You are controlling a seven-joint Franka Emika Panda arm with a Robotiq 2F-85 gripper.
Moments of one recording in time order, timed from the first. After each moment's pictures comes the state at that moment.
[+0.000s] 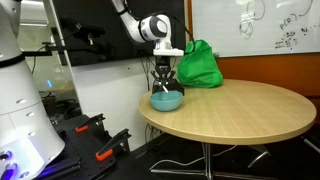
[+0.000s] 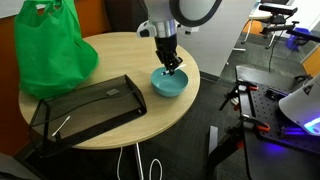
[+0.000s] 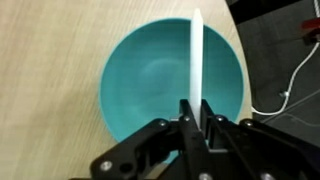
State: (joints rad) arm -0.11 0.37 0.14 -2.13 -0.16 2.30 -0.84
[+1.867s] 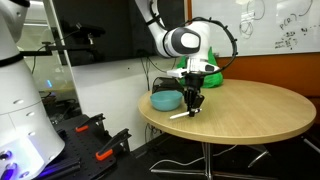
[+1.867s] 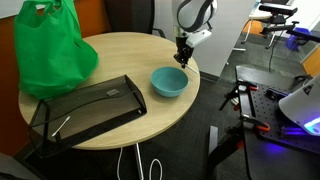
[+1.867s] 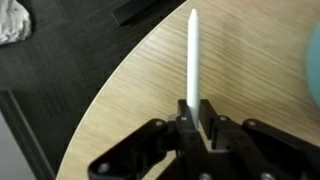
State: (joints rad) arm -0.19 0.55 -0.15 -2.13 0.06 2.47 0.16
